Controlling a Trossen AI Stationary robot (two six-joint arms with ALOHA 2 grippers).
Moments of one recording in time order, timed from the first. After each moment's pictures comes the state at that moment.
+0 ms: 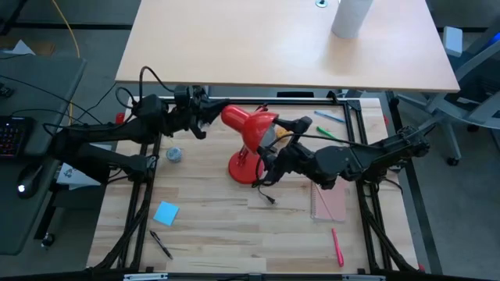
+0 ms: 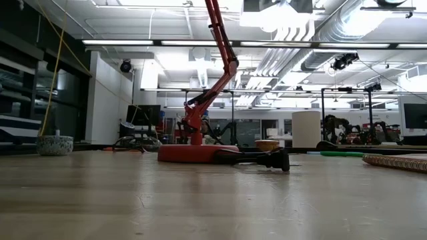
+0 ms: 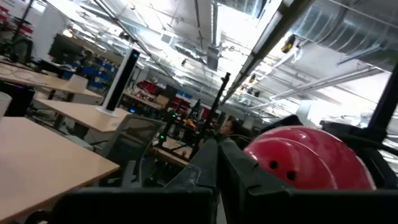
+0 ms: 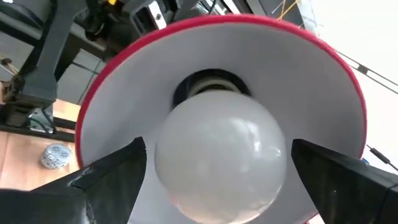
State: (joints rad) left arm 0.15 1.10 0.99 0.48 -0.08 -0.42; right arm 0.39 1.55 1.61 -0.03 1.02 -0.74
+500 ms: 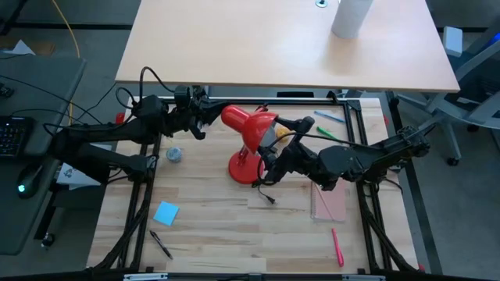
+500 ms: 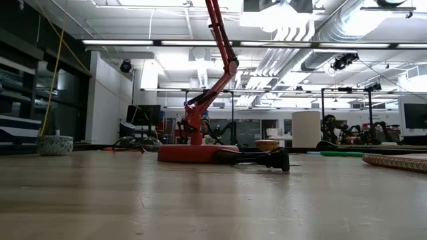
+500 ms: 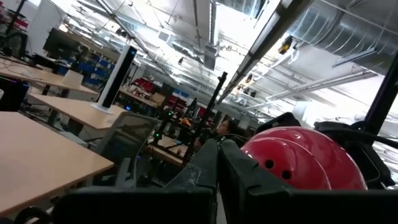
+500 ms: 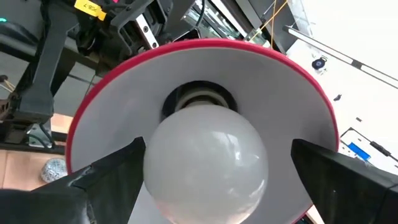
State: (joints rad) left arm 0.15 1.10 0.99 0.48 -0.07 -0.44; right arm 0.40 1.55 1.61 0.03 1.04 -0.74
